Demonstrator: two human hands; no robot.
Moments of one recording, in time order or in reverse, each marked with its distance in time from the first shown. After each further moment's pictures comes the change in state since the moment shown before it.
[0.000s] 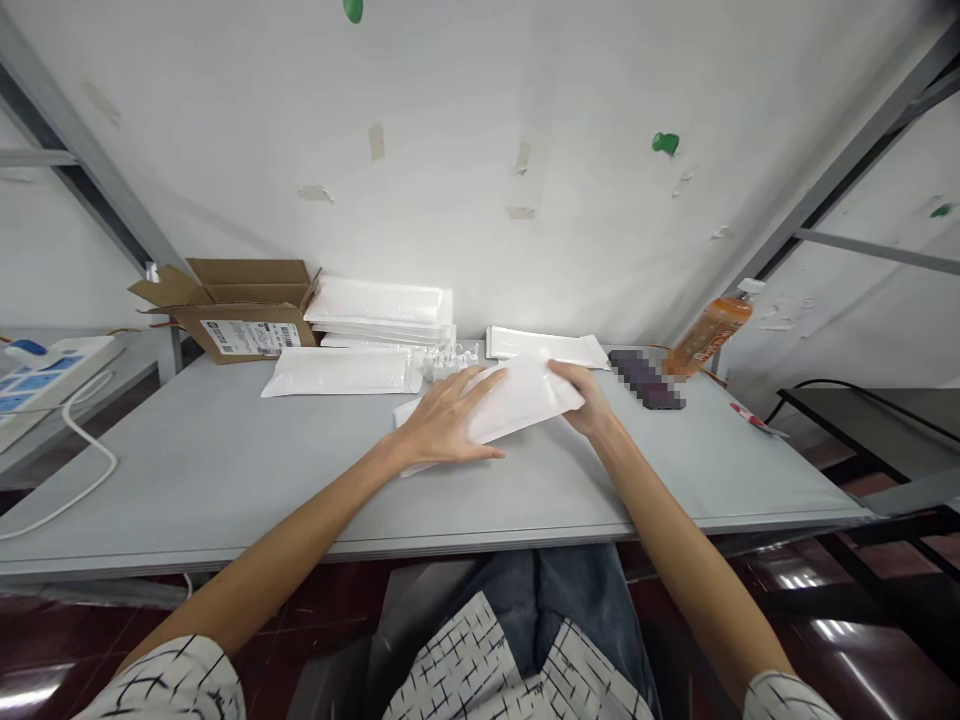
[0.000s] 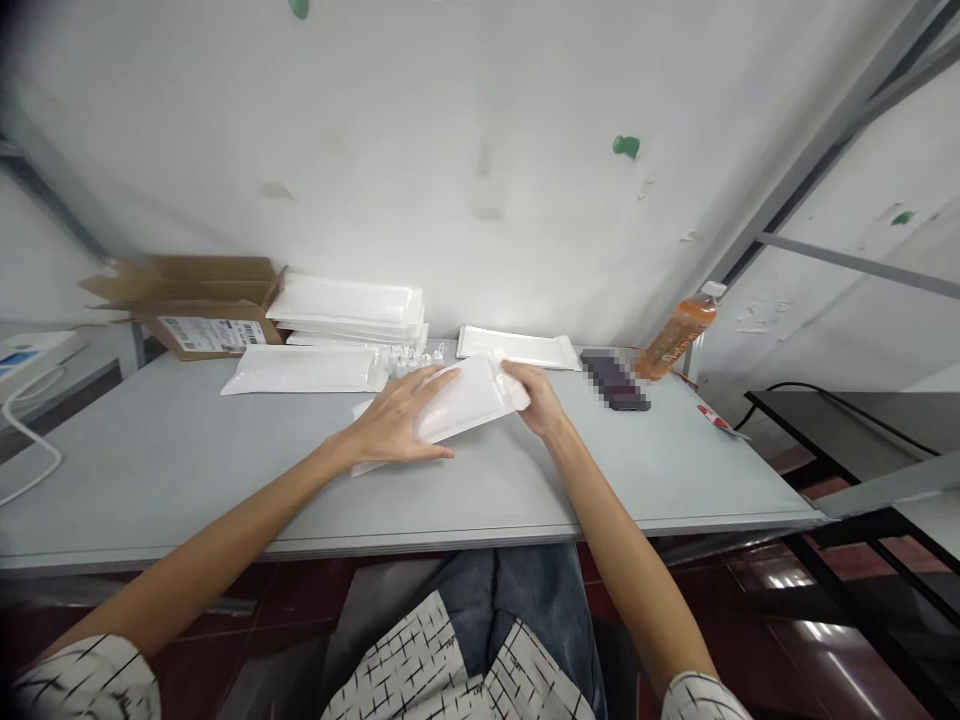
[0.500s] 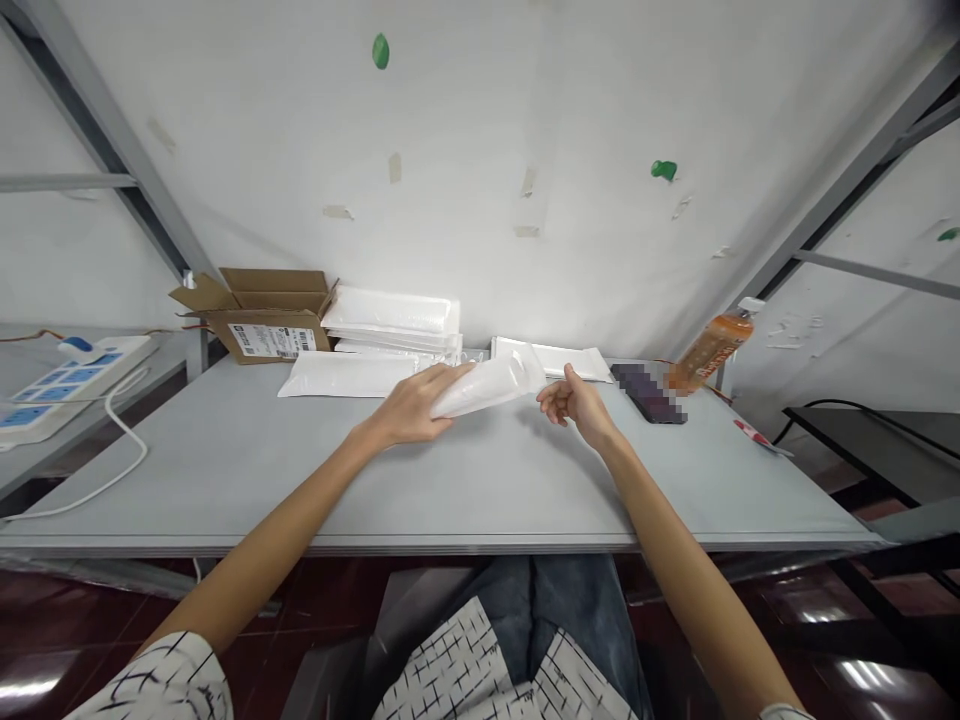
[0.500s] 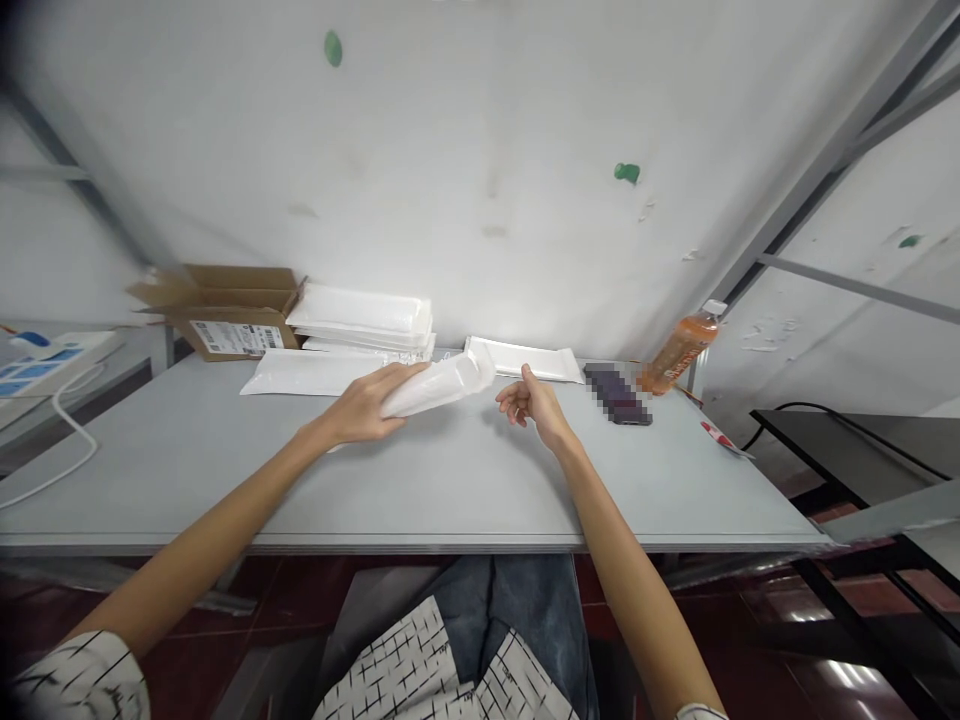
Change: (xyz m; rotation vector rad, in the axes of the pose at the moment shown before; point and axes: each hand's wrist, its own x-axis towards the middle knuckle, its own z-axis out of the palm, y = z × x) left_hand -0.012 -0.026 -0.036 0.031 0.078 -0.024; right_hand -0.002 0.002 -0.020 -0.262 -0.068 0.000
